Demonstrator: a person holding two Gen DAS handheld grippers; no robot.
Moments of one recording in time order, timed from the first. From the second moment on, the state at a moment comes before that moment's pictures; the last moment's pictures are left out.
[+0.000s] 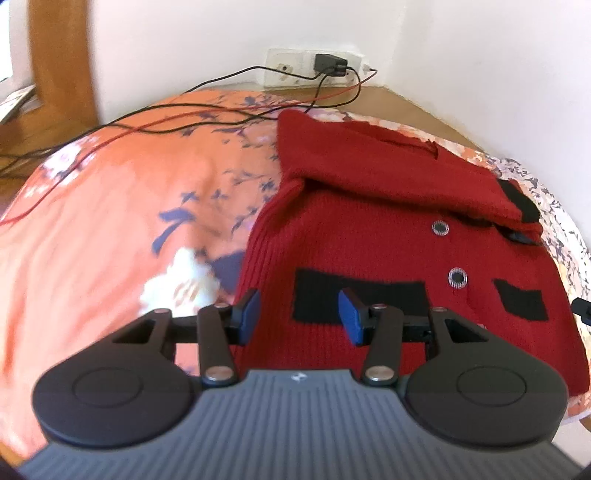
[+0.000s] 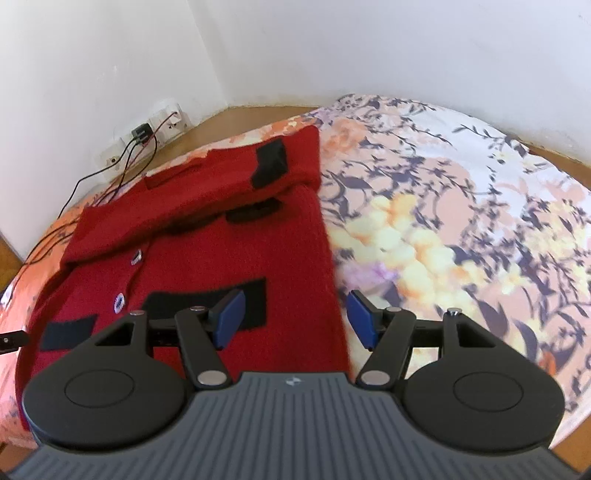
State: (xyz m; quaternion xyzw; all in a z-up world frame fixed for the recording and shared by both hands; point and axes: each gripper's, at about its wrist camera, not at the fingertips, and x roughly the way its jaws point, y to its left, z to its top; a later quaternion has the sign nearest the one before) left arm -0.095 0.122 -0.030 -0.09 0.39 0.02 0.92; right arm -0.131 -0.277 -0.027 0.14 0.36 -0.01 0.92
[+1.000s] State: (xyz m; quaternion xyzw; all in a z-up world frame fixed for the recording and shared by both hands) left arm -0.146 0.133 -0.065 -0.15 0.41 0.05 0.90; right arm -0.169 -0.281 -0.045 0.16 0.40 0.06 0.90
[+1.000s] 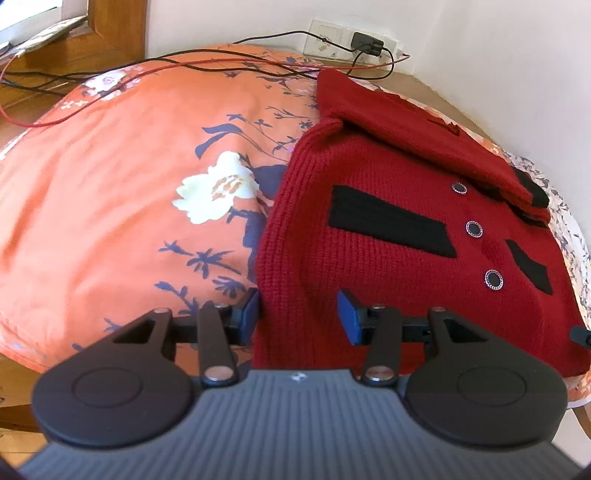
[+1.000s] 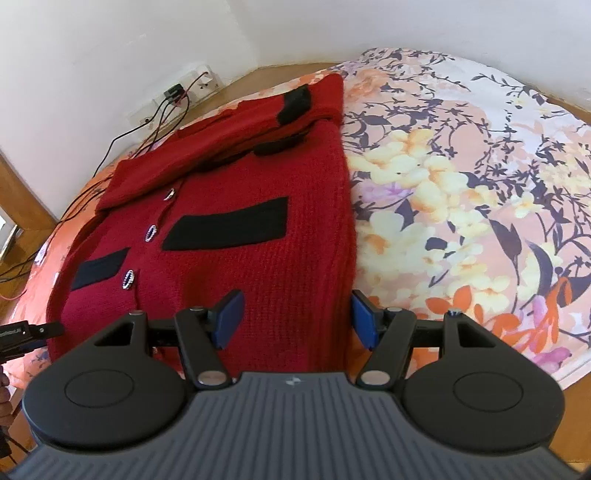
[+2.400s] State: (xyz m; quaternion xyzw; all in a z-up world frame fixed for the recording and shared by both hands) left arm -0.092 0.140 0.026 -0.21 0.28 -0.02 0.93; right arm -0.114 -0.319 0.014 0.31 0.24 0.10 0.91
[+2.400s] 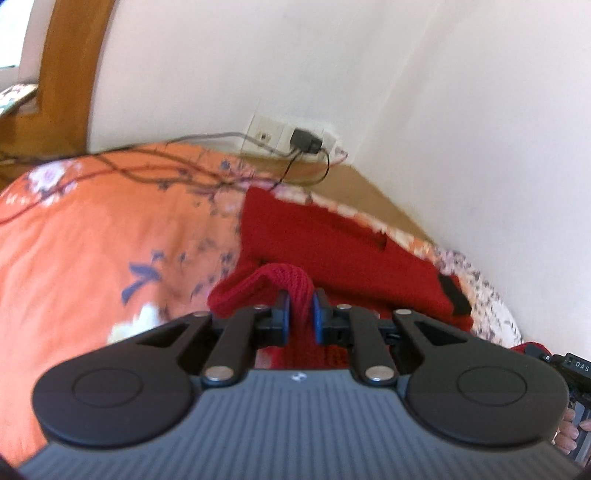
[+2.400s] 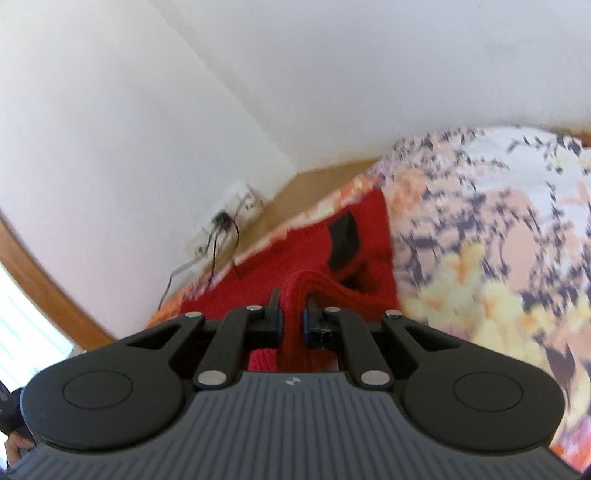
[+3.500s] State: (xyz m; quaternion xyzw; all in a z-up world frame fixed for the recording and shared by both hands) left arm 0.107 0.153 0.015 -0.16 0.25 0.02 0.95; right arm 0.080 -0.279 0.032 0.23 0.21 -0.02 0.95
